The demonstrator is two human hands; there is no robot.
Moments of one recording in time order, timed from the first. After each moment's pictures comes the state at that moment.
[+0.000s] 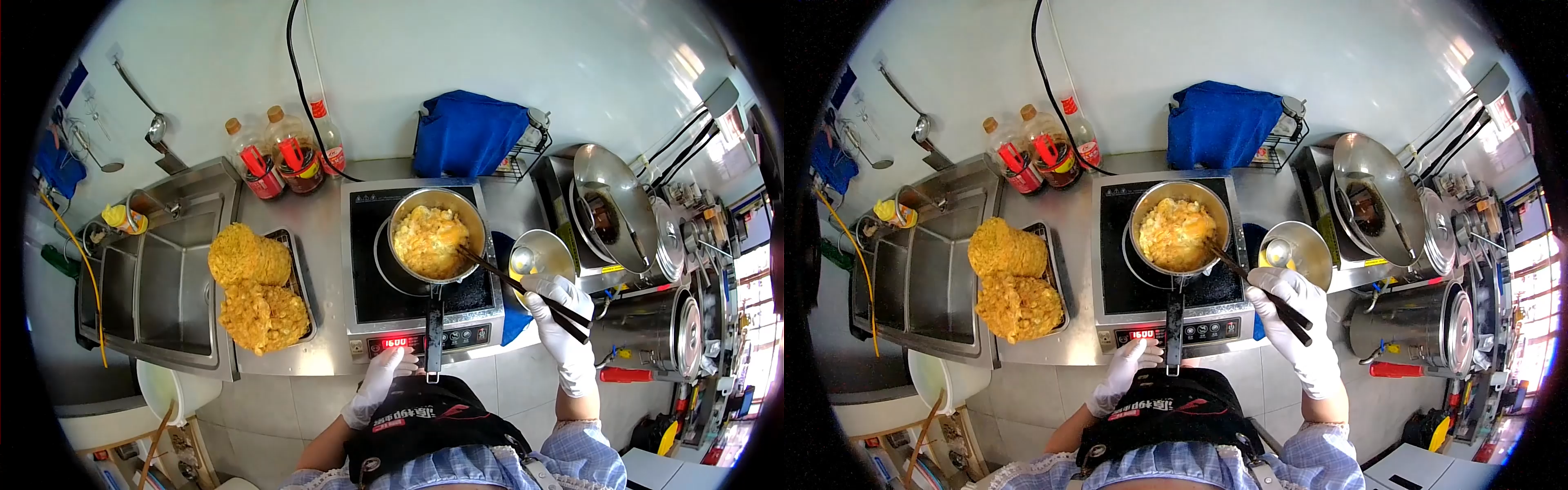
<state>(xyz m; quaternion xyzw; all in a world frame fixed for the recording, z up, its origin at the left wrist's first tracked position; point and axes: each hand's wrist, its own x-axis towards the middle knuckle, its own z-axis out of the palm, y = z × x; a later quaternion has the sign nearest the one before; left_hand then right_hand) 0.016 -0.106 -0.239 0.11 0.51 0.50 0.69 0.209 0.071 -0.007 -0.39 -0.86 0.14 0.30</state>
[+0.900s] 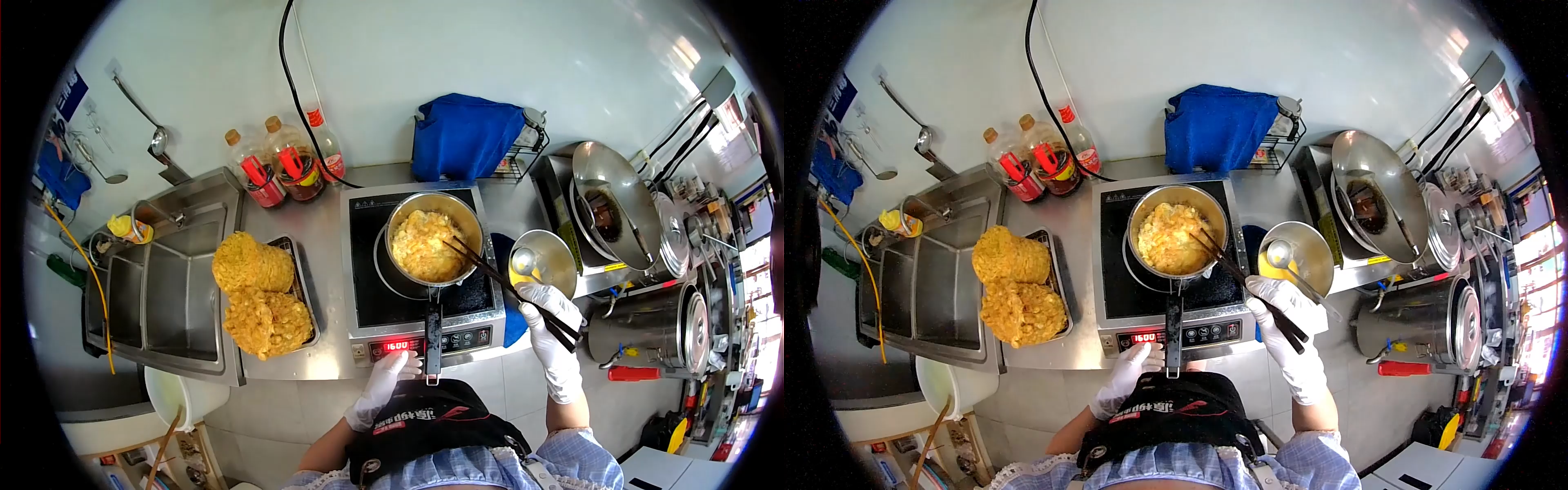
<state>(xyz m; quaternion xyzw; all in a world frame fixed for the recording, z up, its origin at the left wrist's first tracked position) 0.020 -0.105 -0.237 0.12 0.52 0.49 0.69 0.221 0.064 -0.038 -0.40 -0.80 0.21 0.38</state>
